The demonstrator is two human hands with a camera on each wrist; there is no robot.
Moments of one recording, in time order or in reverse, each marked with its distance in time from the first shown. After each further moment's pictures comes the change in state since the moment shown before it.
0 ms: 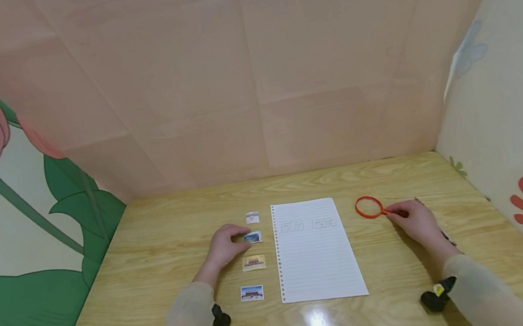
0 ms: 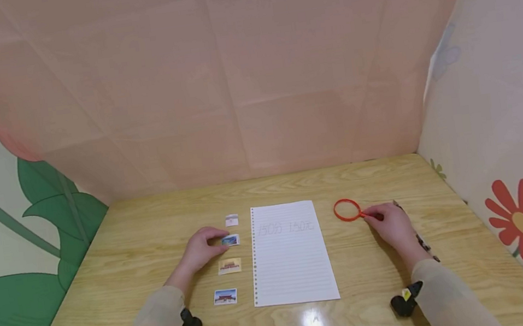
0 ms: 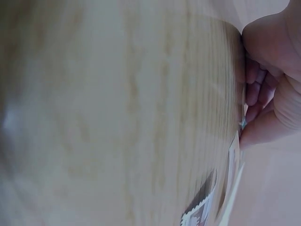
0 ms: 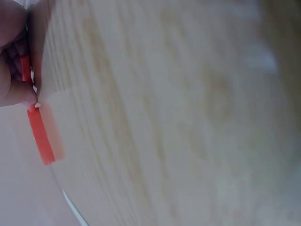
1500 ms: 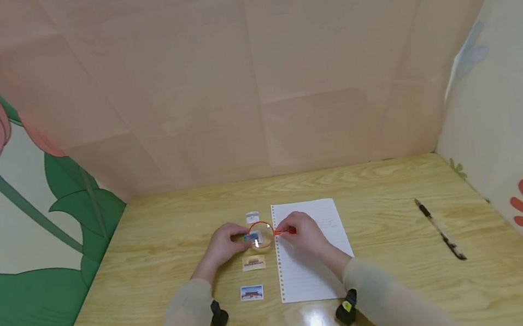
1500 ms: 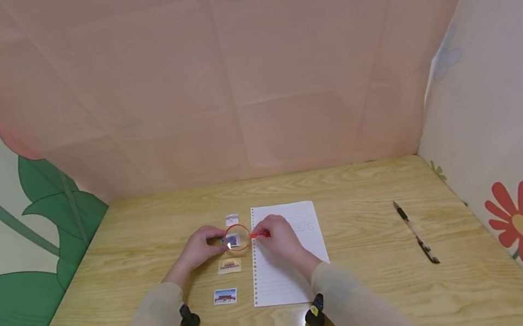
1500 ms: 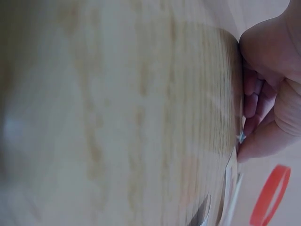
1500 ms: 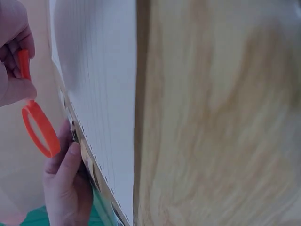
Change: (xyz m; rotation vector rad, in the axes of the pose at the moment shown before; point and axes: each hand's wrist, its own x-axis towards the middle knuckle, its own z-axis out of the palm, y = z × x) left_hand 0.007 -0.006 -0.004 0.018 -0.044 0.090; right_hand 0.014 -0.201 0.136 0.237 -0.123 -0.373
